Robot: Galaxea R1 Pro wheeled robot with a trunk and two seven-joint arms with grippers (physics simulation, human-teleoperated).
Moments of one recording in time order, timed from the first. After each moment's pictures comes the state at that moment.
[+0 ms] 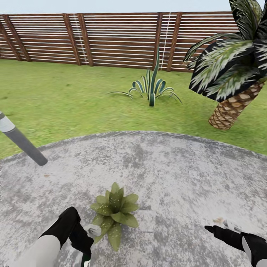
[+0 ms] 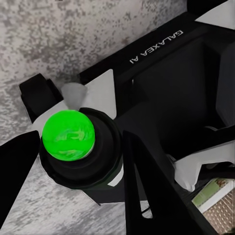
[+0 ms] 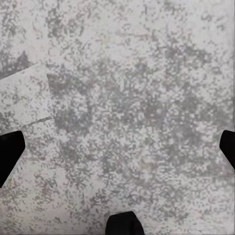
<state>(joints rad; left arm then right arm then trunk) -0.64 0.03 0.22 -0.52 -1.08 0.84 -1.23 -0.55 -0.27 -0.77 -0.45 0.38 0.39 0.56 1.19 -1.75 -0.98</state>
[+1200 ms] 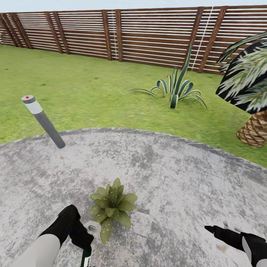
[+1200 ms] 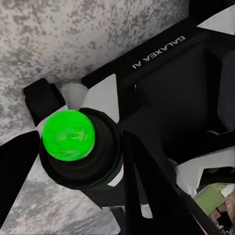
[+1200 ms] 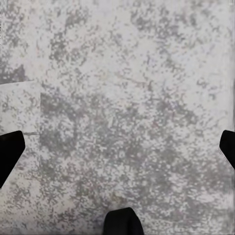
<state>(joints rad) -0.64 0.02 0.22 -0.56 -1.08 0.84 -1.24 -0.55 -0.27 -0.77 -0.44 0.38 0.39 0.56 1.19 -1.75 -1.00</state>
